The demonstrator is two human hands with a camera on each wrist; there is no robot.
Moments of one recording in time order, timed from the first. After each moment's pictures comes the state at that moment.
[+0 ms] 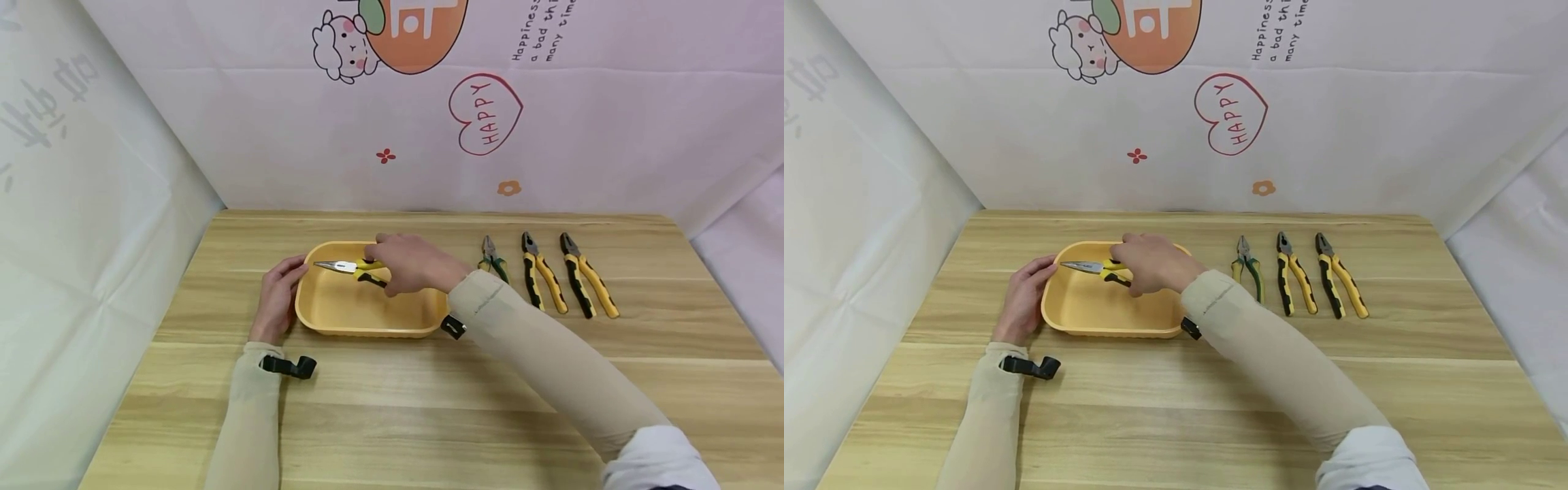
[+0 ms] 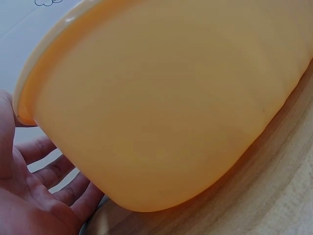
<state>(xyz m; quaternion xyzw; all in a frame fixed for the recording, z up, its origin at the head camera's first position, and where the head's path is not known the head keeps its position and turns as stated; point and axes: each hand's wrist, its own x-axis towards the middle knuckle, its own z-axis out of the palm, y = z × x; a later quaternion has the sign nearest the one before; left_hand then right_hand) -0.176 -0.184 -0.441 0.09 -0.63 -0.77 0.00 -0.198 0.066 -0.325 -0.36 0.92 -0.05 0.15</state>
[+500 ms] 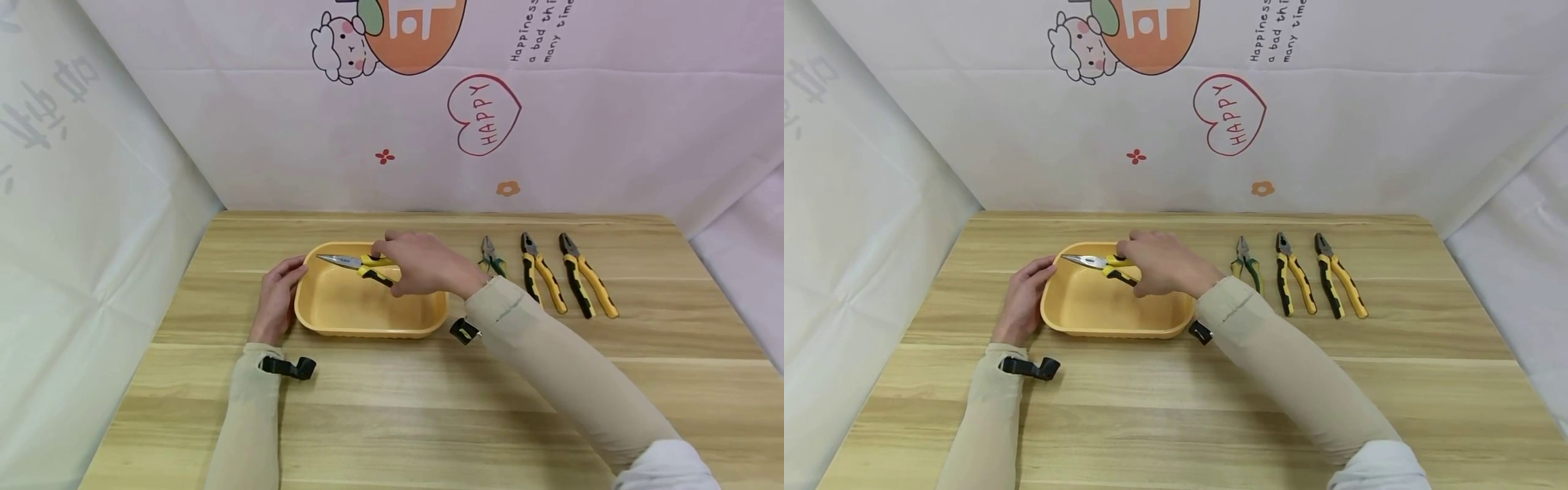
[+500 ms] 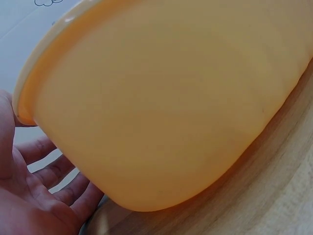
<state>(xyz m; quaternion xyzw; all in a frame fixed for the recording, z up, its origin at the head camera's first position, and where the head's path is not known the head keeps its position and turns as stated) -0.176 -0.184 -0.441 0.09 -0.63 -0.77 0.00 -0.188 0.083 -0.317 -0.36 0.92 -0.09 0.13</state>
